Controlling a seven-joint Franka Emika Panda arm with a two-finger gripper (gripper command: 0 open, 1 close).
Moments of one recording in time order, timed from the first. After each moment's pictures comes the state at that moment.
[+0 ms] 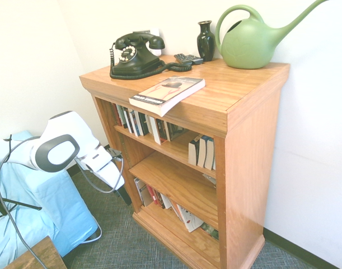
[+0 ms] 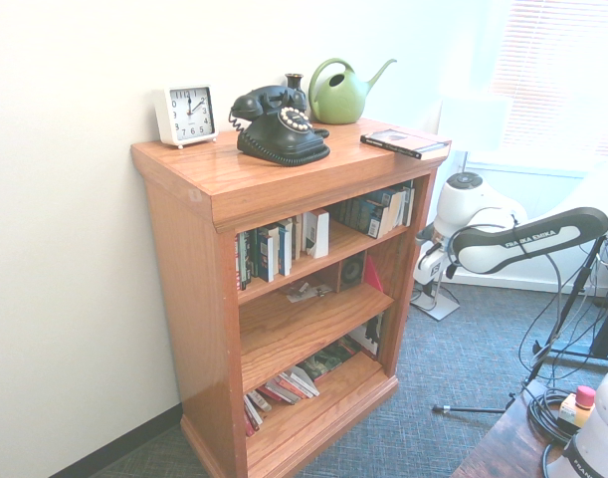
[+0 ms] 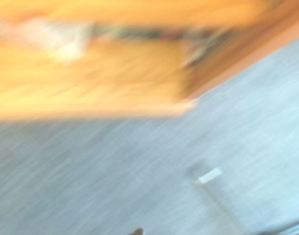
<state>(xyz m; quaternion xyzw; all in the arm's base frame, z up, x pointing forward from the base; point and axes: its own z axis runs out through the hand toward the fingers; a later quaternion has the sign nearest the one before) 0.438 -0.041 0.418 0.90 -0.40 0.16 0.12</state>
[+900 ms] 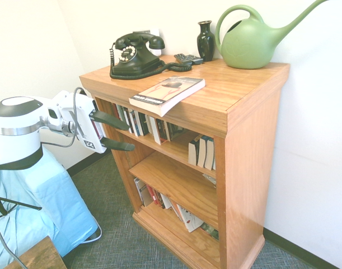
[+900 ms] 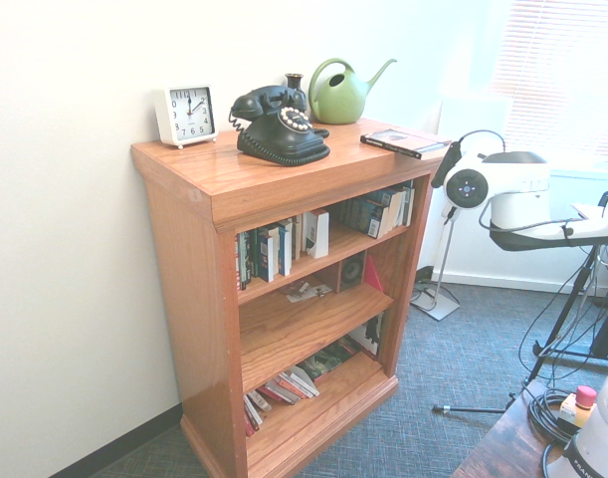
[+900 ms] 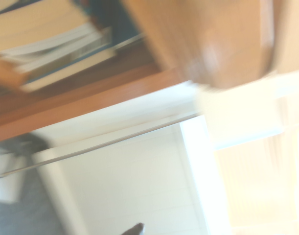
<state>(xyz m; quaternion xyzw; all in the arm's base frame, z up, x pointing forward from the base) 0.430 -0.027 0.566 0.72 -0.22 0.46 0.47</state>
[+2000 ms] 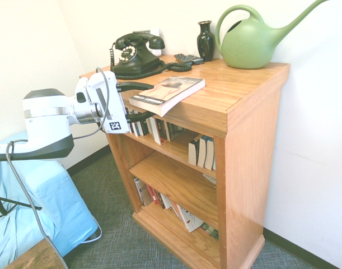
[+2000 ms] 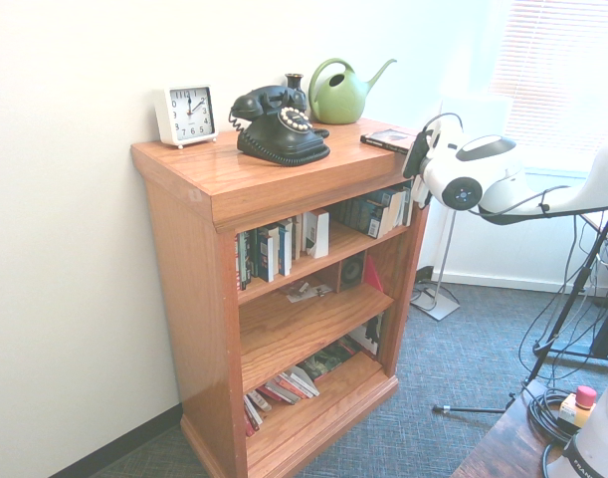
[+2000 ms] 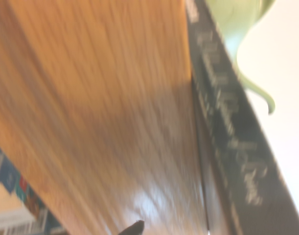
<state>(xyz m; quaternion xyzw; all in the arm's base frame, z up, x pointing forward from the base) 0.504 -0.025 0.571 0.71 -0.04 0.56 0.41</state>
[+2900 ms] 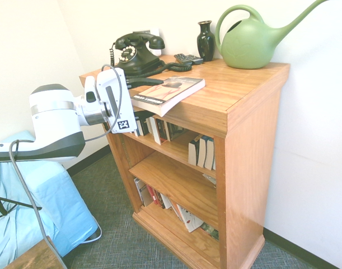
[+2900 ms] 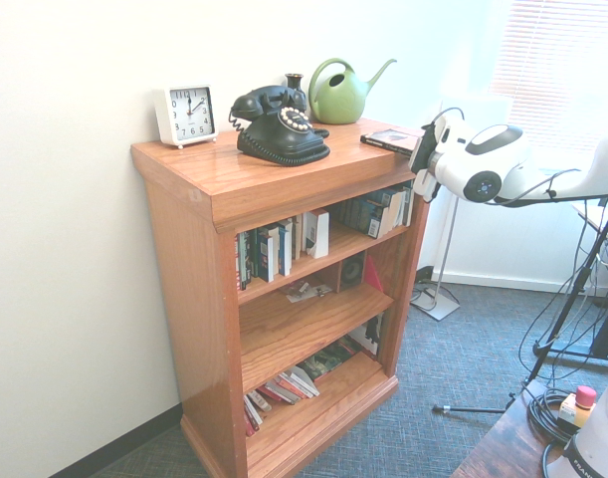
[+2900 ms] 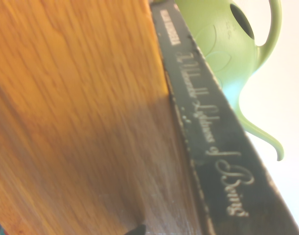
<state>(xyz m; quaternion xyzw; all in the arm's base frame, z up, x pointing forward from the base) 0.513 -0.060 0.574 0.71 0.00 0.60 0.37</state>
